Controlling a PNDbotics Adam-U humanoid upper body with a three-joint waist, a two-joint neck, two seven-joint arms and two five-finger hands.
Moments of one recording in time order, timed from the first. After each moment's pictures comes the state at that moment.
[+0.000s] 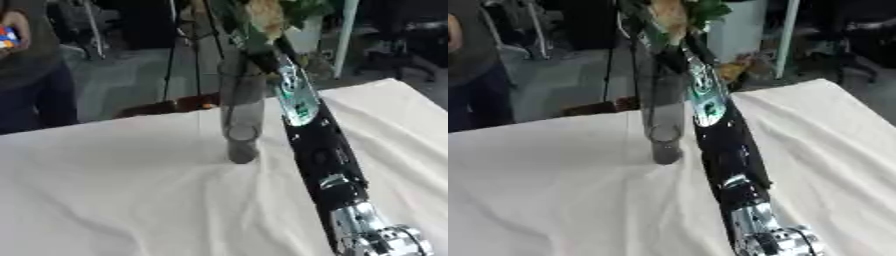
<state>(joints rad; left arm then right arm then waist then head) -0.16 0.24 -0.01 -1.74 -0.26 0.03 0.16 -1.10 -0.20 -0.38 -0.97 0.80 -0.46 0.06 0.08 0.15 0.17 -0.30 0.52</state>
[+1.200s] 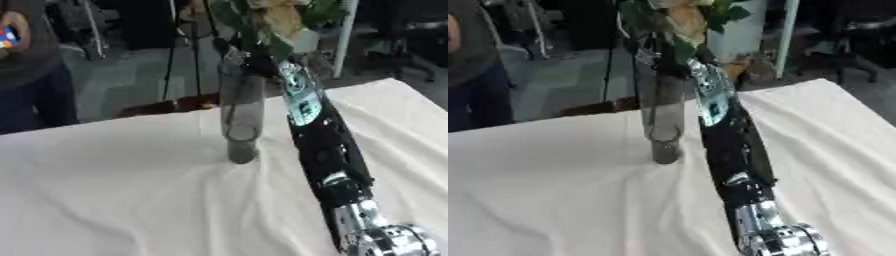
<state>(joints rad) -0.16 0.24 -0.01 -1.74 -0.26 0.03 0.16 -1.10 -0.22 -0.39 -0.96 0.93 -0.44 0.23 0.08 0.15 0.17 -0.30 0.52</state>
